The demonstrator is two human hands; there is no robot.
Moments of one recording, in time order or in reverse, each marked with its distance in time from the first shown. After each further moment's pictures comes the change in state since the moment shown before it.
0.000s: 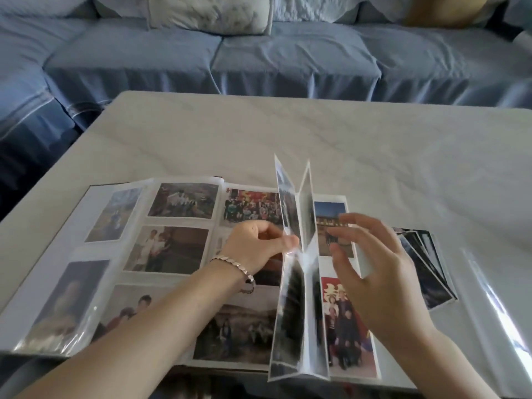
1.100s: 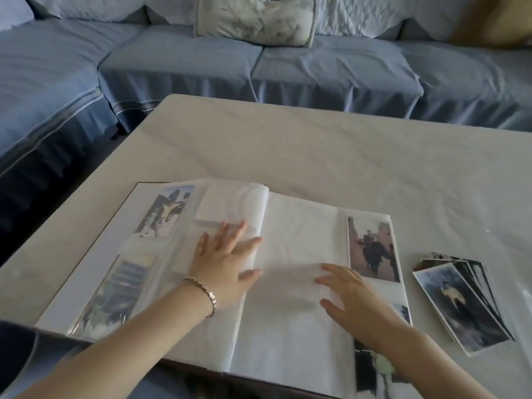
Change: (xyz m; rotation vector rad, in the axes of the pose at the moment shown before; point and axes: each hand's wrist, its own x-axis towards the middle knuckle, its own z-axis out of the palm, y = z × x) left_hand -0.006 -0.088 -0.092 1.115 -0.032 0.046; right_hand 0.001 0.042 0.088 -0.267 -0.781 0.019
